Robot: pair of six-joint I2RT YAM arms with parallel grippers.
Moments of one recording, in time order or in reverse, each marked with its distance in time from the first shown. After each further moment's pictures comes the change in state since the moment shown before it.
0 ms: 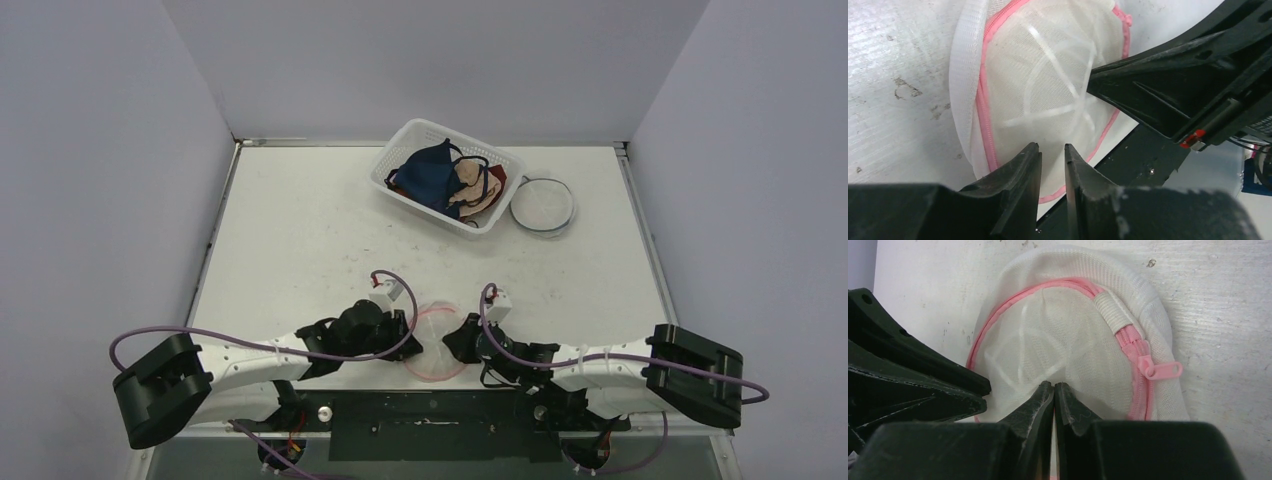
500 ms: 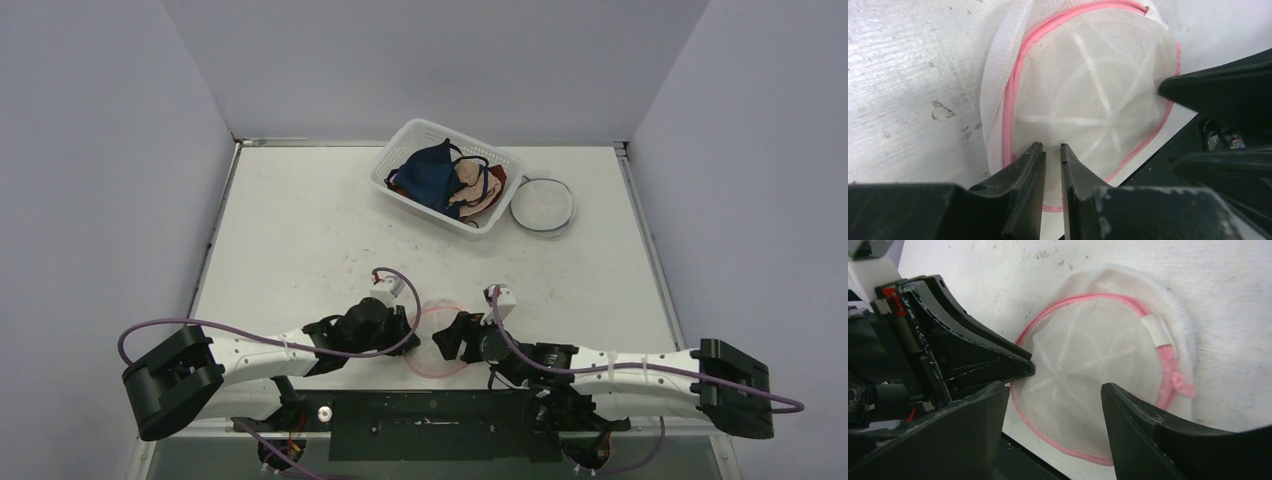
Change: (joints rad) left arm 0.003 0.076 0.027 0.006 -0.090 0.056; right arm 0.080 -0.166 0.093 -0.229 0.085 -0.072
